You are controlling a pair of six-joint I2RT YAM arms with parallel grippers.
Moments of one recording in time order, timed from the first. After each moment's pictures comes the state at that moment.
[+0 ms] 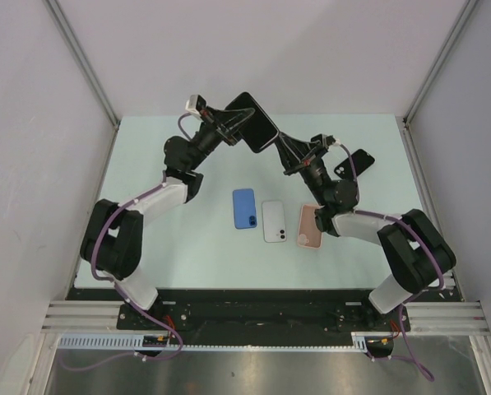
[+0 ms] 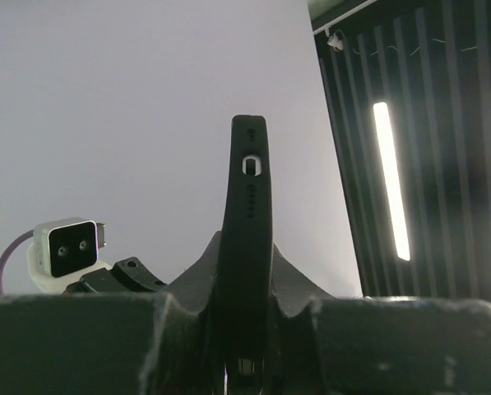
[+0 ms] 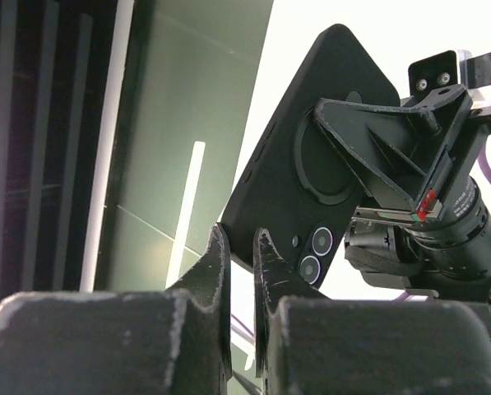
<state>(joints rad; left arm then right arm) -0.43 1.67 1.09 1.14 0.47 -1.86 0.56 1.59 0.73 1.52 -0.15 1.97</state>
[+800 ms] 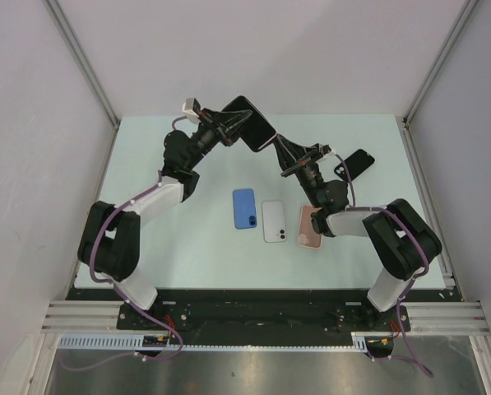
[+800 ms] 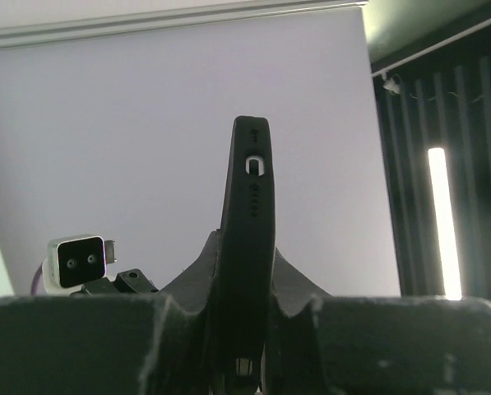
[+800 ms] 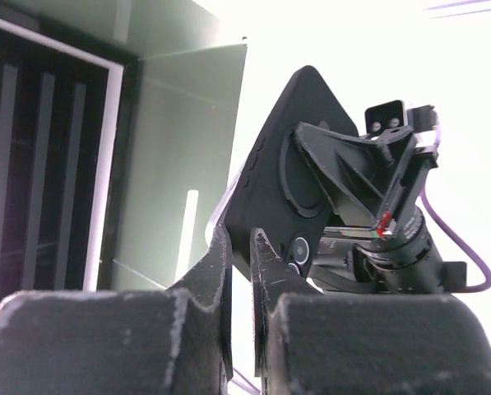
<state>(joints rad) -0.40 1.64 1.09 0.97 0.43 -1.78 0.56 1.73 0.74 1.53 -0.06 2.01</state>
